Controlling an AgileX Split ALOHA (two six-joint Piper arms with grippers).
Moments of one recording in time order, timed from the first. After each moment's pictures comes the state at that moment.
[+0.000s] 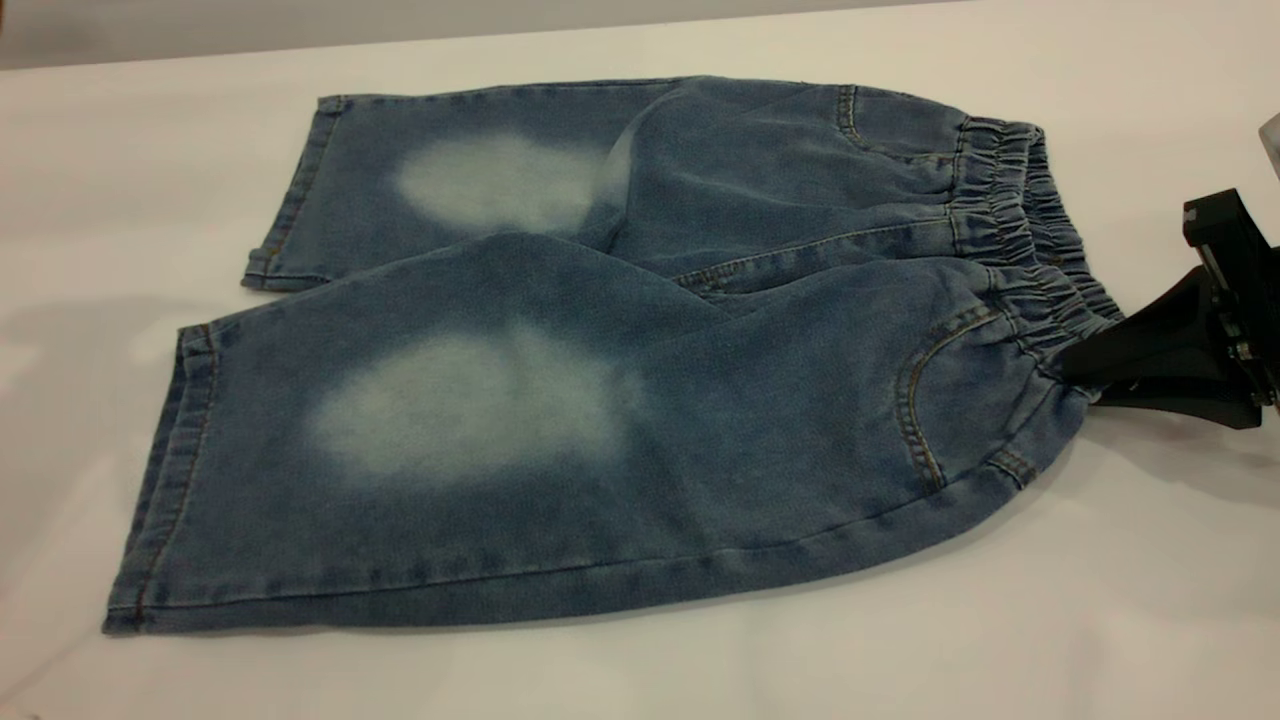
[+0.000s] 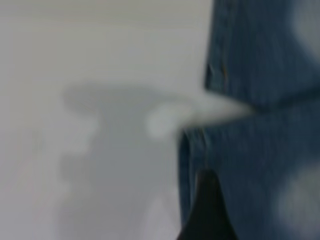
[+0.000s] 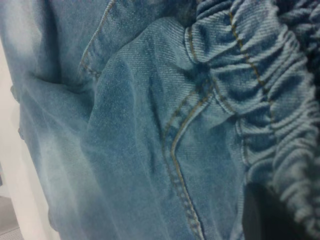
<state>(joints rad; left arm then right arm) 0.02 1.49 -0.98 -0.18 0.73 0.06 -0.24 2.22 -0.59 1.75 0.91 -1.57</state>
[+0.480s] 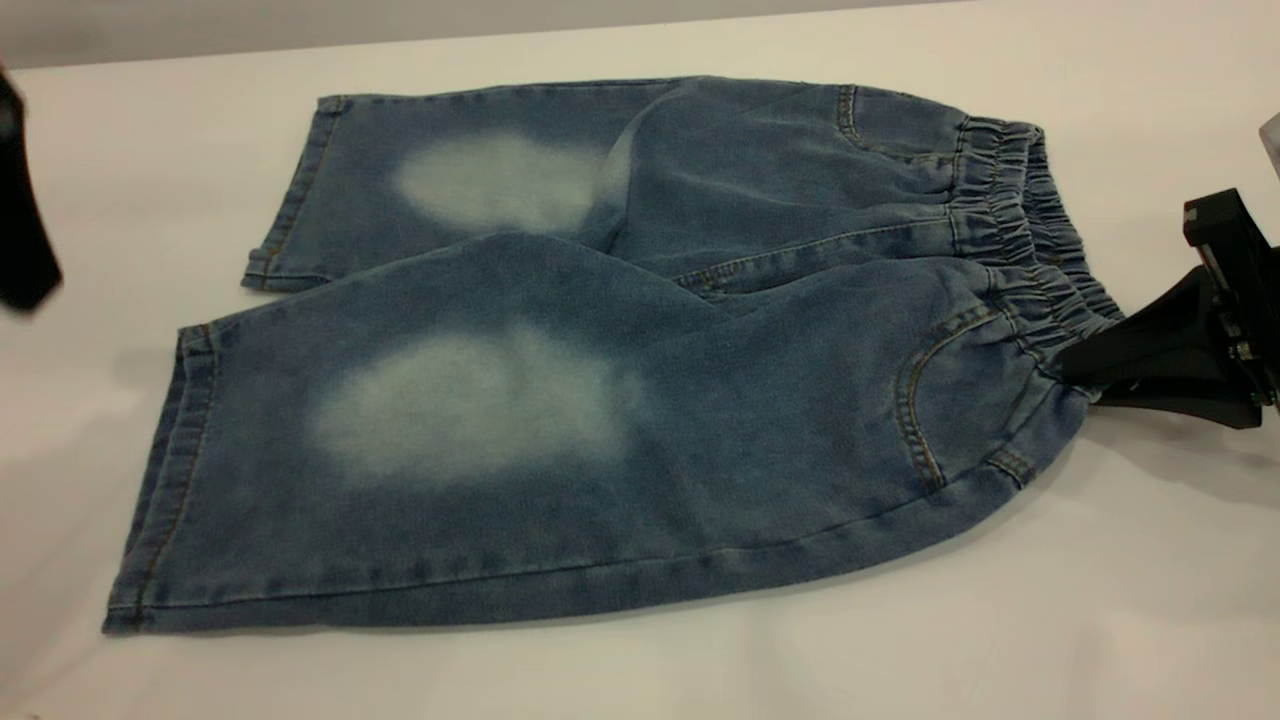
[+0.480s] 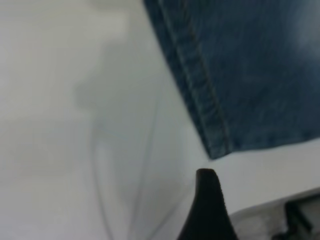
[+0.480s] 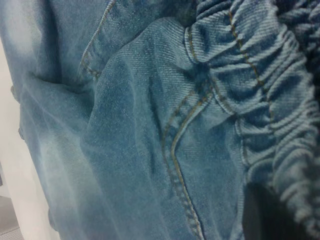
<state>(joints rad) -0.12 1.57 -0.89 -0.07 0.94 0.18 -0.24 2.22 -0.59 1.74 0.91 -1.57</state>
